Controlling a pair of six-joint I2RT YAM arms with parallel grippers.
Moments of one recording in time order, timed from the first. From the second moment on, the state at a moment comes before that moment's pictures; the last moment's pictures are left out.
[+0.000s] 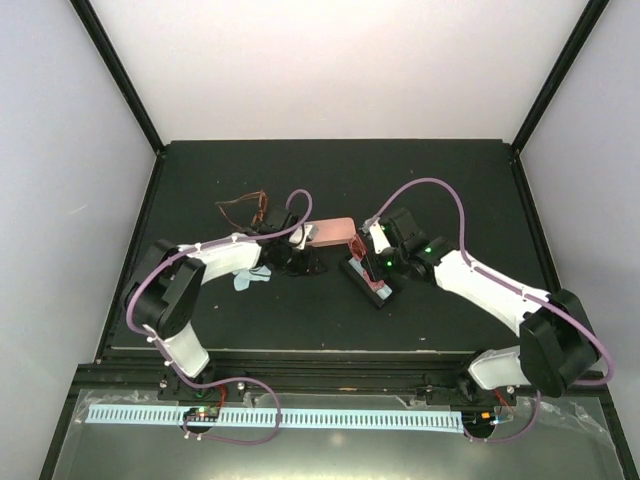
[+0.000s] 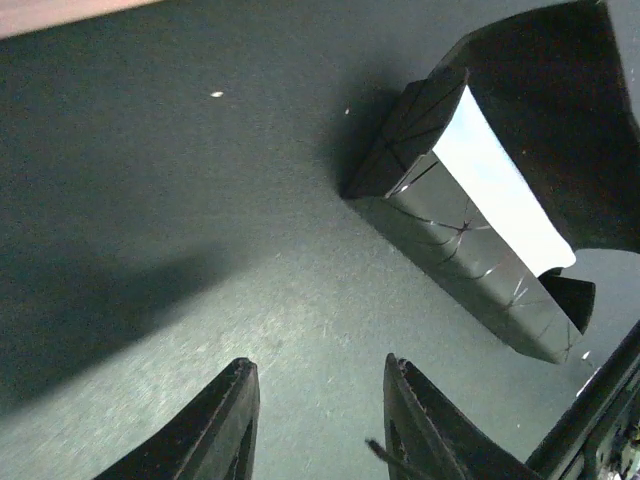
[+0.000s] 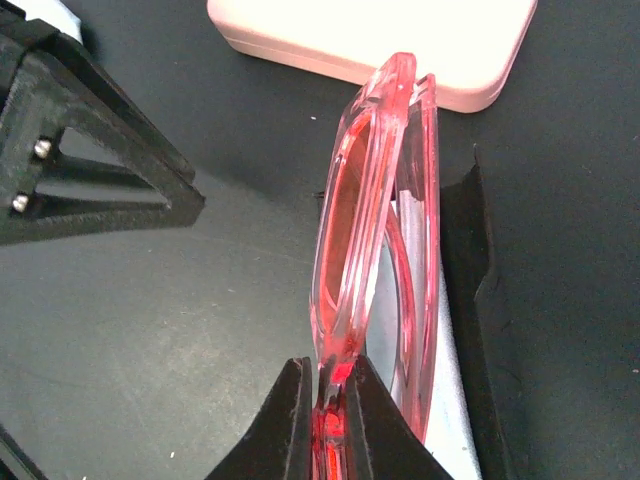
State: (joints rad) left arm -0.52 1.67 0.92 -0.28 0.50 -0.51; right arm 0.64 1.35 0.89 -0.46 -0.18 0.19
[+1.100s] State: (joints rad) left arm -0.65 1.95 1.26 -0.51 0.39 -0.52; right arm 0.62 1.52 0.88 -0.45 -0.13 0.15
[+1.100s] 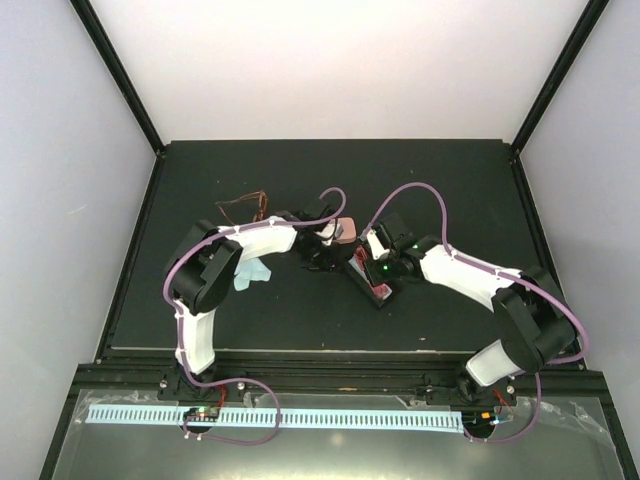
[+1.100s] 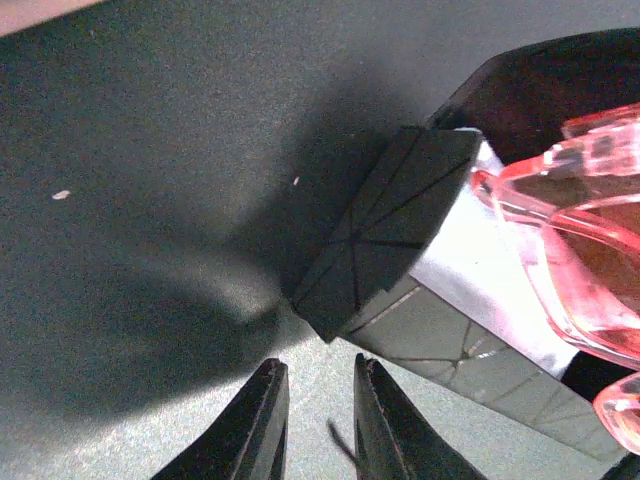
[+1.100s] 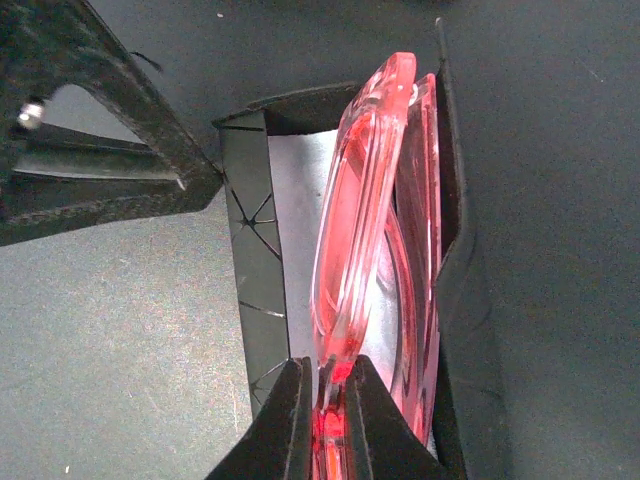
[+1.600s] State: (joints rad) left arm -0.66 2.03 1.34 -0.53 0.39 -0.51; right arm 0.62 1.52 0.89 -0.47 -0.12 0.15
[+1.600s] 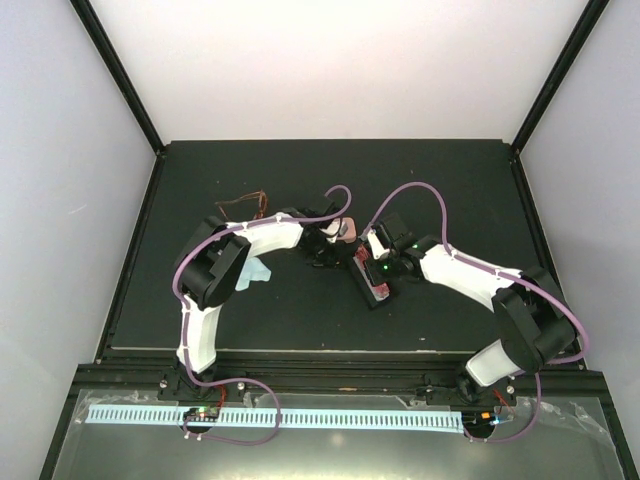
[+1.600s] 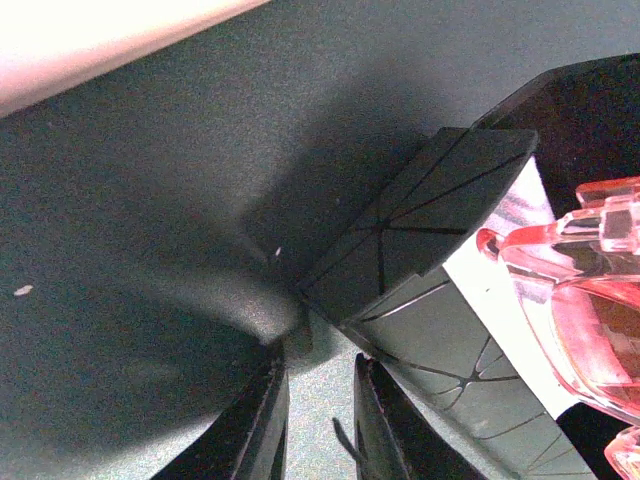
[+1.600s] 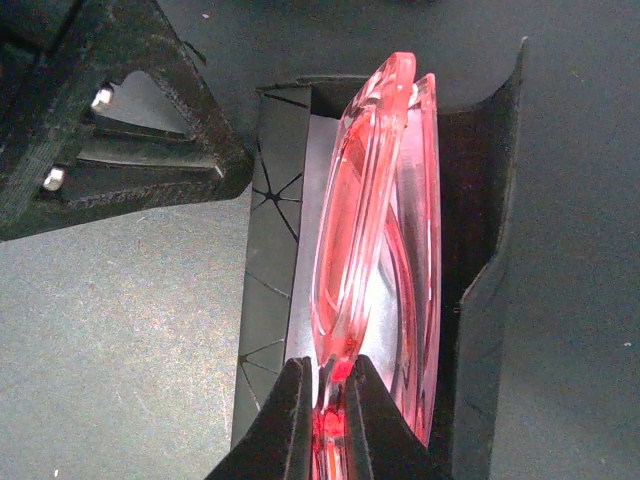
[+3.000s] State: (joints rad) left arm -0.67 1.96 1.20 -0.36 0.44 -0.51; right arm 0.61 1.54 0.83 -0.37 -0.14 0.30
